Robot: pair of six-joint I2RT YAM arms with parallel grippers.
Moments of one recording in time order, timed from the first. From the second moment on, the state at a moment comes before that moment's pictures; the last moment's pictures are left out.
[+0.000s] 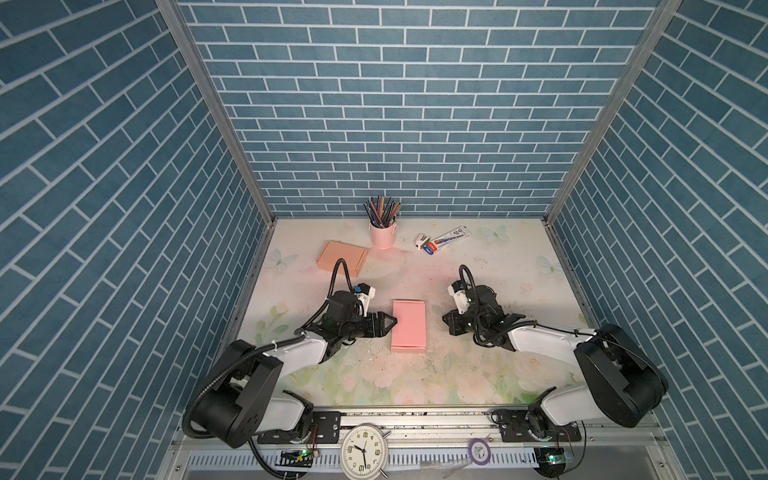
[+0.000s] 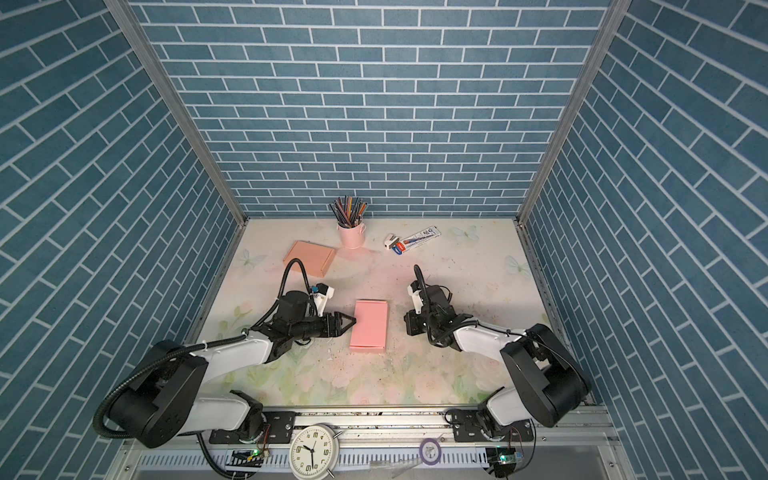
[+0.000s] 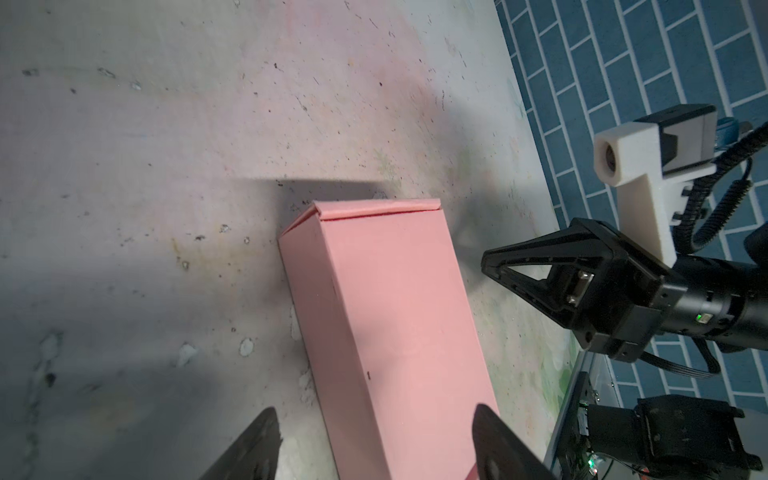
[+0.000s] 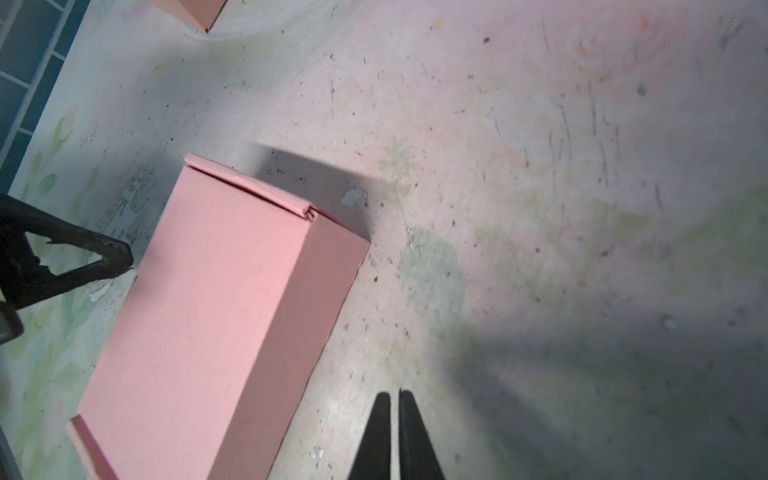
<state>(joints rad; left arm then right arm) -0.45 1.38 0.43 0.29 0.52 -0.58 0.62 1.47 0.58 0.09 -0.23 0.35</state>
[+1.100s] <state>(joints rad) -0.47 1.64 0.56 0.44 0.58 -0.56 0.61 1.75 0.74 0.24 -0.29 0.35</state>
